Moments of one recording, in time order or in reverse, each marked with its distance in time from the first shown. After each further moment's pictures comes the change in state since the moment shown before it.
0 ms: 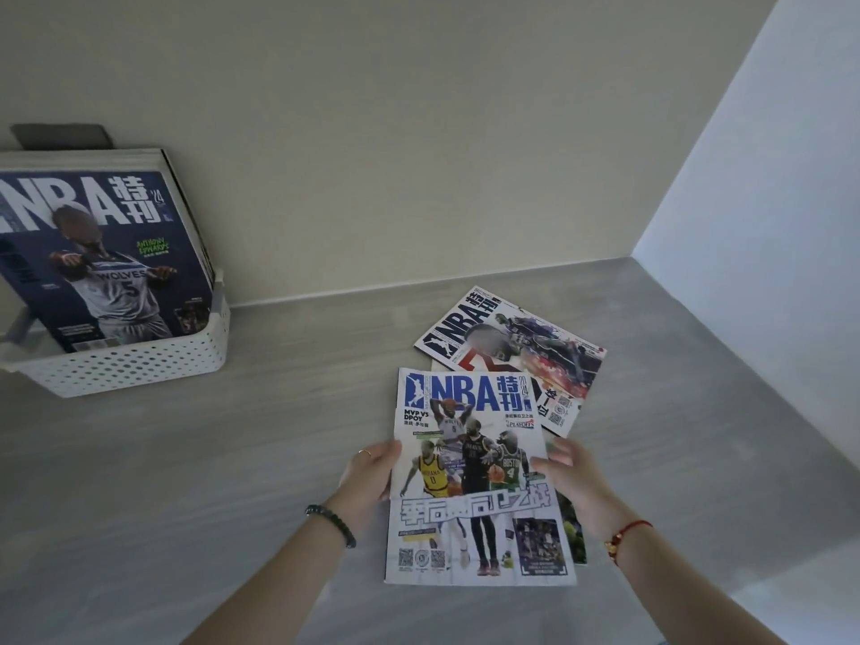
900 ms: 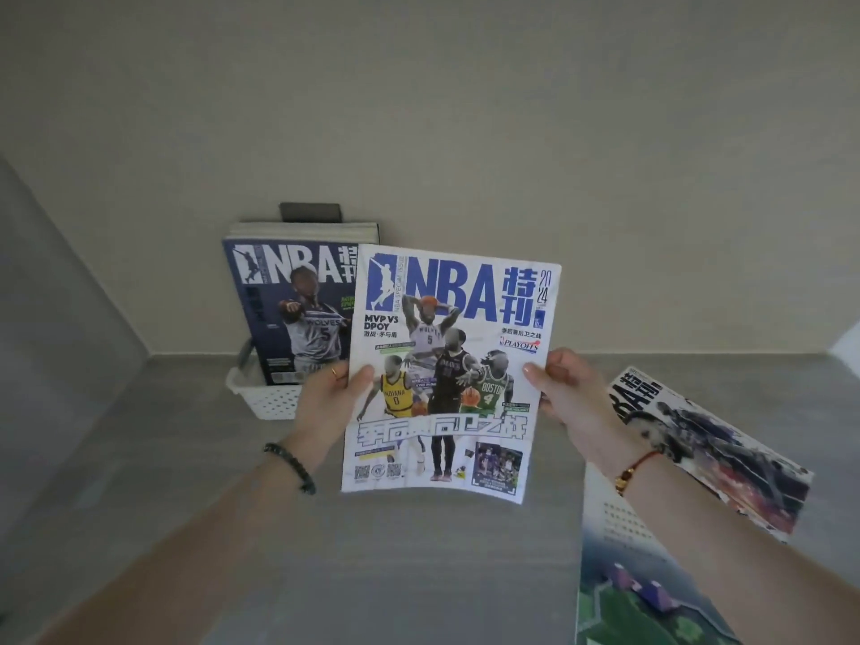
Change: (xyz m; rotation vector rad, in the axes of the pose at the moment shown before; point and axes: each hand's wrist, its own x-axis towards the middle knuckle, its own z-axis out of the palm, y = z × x) left_hand -0.053 0.142 -0.212 0.102 0.581 0.509; right_hand -0.037 -0.207 0.181 0.163 -0.288 -0.528
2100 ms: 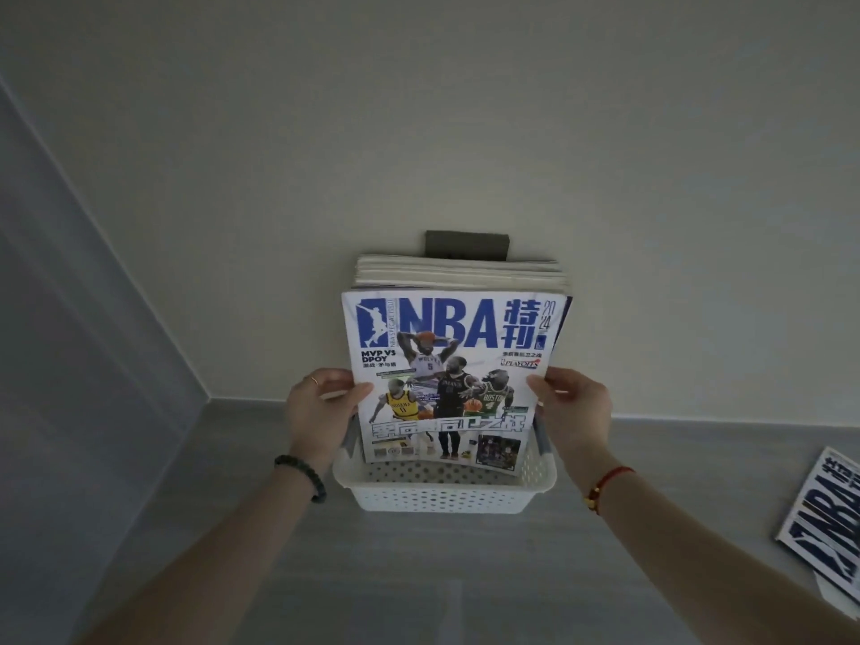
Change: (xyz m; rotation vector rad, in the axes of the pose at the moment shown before) left_hand 0.204 -0.080 -0.144 -0.118 0.238 -0.038; right_hand 0.141 0.028 0.239 -0.229 0.311 -0.081
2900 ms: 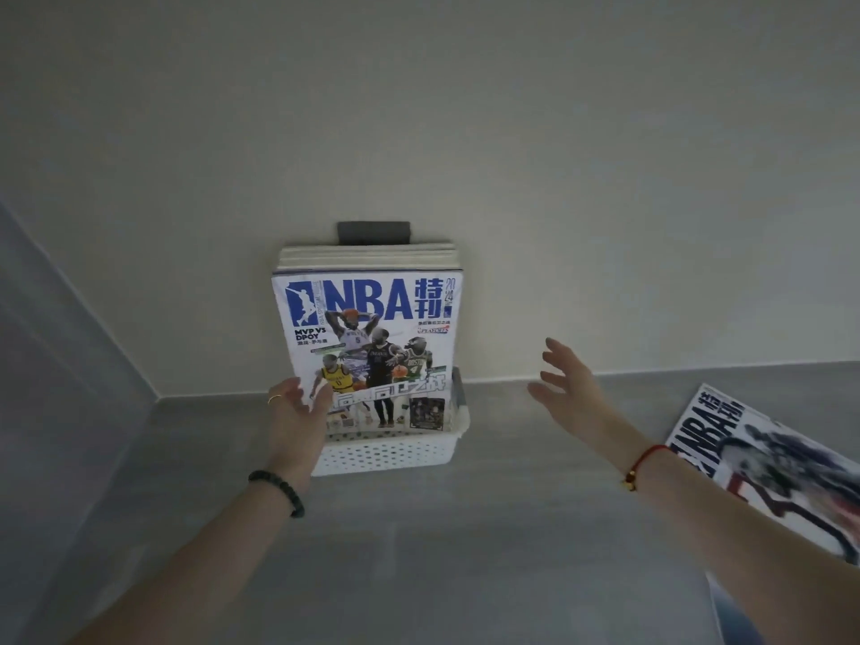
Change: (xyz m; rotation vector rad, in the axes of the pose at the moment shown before) left_hand -0.069 -0.004 0.024 0.070 -0.067 -0.051; right_hand -0.009 0.025 -0.122 -0.090 -0.279 -0.047
